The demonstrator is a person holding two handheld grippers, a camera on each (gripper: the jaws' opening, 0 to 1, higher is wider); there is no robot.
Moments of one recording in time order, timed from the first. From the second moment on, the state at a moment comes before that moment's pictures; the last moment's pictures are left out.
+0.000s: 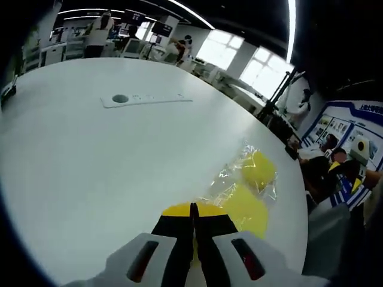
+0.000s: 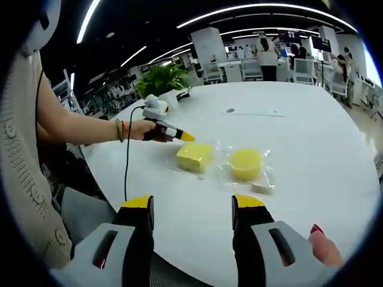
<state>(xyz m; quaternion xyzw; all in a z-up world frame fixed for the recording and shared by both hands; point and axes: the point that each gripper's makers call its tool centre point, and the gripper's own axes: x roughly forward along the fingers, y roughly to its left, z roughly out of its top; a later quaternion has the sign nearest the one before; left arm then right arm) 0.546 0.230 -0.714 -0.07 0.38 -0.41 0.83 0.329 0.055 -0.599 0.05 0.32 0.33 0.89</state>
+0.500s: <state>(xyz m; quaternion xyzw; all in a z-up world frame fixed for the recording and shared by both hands) 0.553 0.246 -0.708 -0.04 0.34 -0.37 0.87 0.326 0.055 -0.599 0.04 0.32 0.33 0.89</state>
